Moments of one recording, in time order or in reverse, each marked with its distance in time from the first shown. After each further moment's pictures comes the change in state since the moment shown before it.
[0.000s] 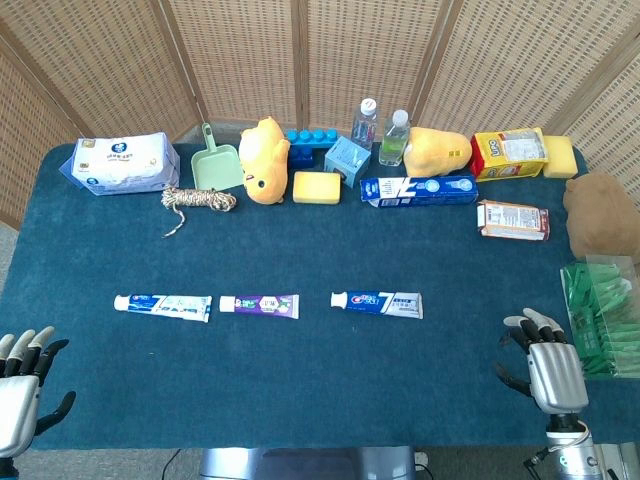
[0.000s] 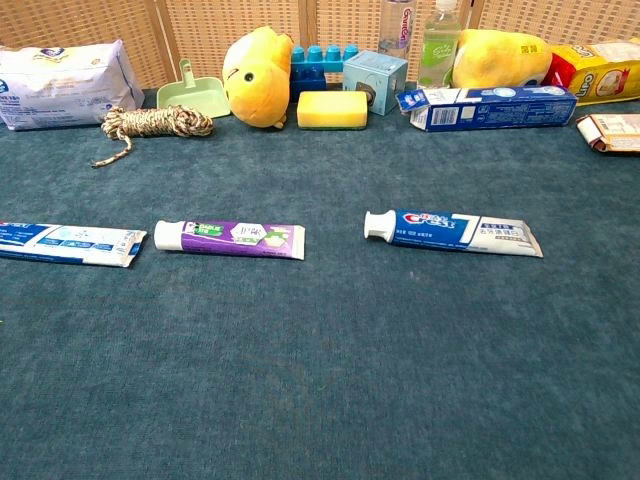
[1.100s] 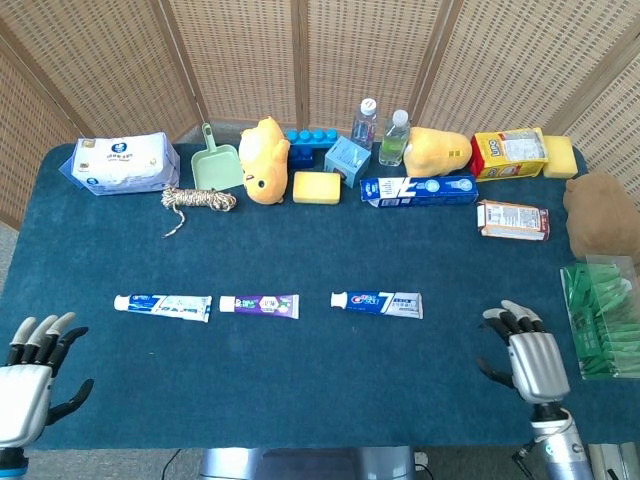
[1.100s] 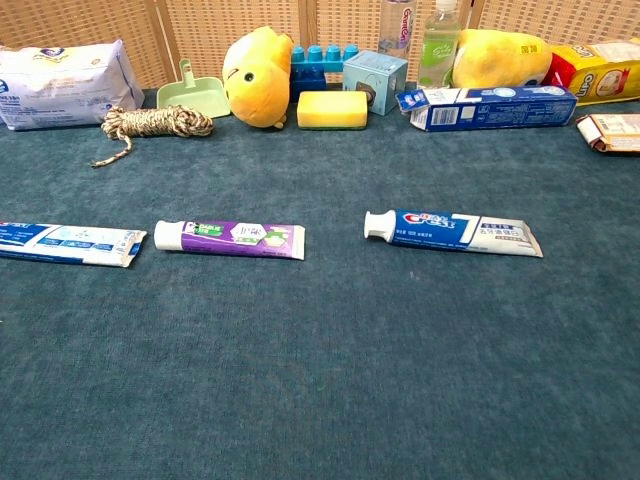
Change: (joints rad) left arm -0.054 0.002 -0.015 0.012 0.102 -0.017 -0.119; right arm 0.061 0.007 0.018 -0.071 -0.012 -0.086 -0.034
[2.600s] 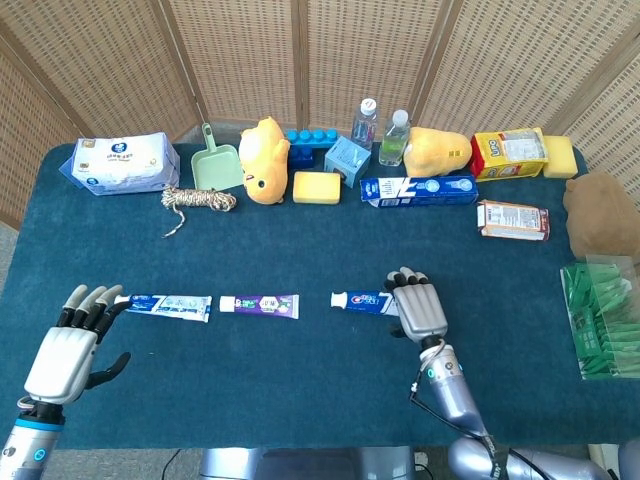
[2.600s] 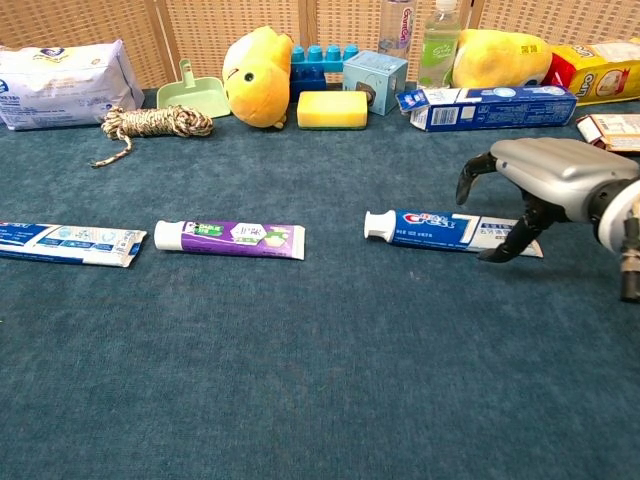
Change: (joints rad) left arm -0.162 -0.005 -0.067 -0.026 -0.081 -0.155 0.016; right arm 0.407 -0.330 0.197 0.005 0.588 -0.334 -0.613
